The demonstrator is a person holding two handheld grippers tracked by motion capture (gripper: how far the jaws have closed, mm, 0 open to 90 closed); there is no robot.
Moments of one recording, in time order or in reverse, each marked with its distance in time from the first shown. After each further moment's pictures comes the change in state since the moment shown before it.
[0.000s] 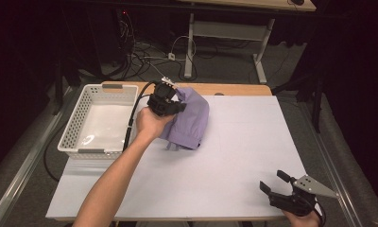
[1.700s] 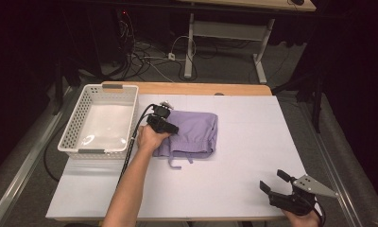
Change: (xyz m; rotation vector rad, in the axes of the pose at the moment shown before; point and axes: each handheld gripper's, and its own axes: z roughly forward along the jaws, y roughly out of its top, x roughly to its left) left arm 0.058 -0.072 0.108 0.261 0.195 -0.181; right arm -0.001 0.000 0.001 0.002 -0.008 -0.005
